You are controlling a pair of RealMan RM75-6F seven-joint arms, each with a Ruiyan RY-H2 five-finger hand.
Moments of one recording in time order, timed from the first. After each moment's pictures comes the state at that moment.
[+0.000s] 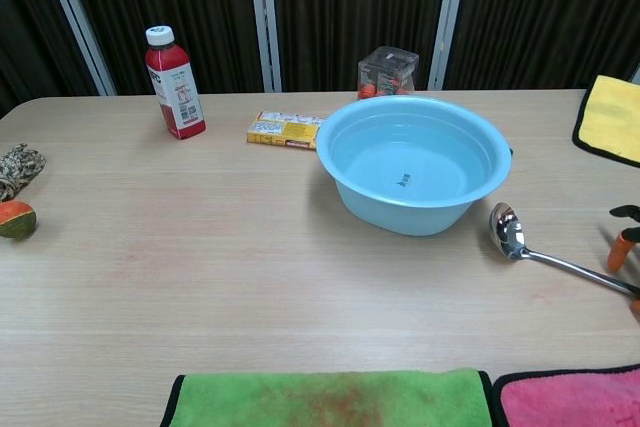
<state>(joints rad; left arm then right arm) -0.14 -1.04 -0.04 -1.58 1.62 1.55 -0.16 0.31 -1.67 0.11 -1.06 -1.25 1.03 -0.08</state>
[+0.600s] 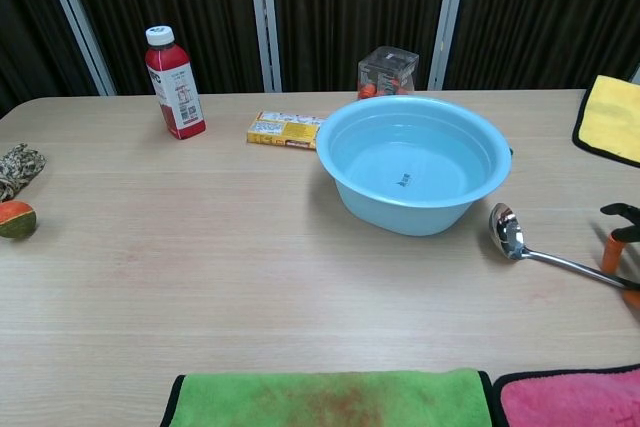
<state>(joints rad) -0.14 -1.04 -0.04 -1.58 1.61 1.55 -0.17 0.33 -1.71 0.10 -1.01 -1.25 1.01 -0.09</state>
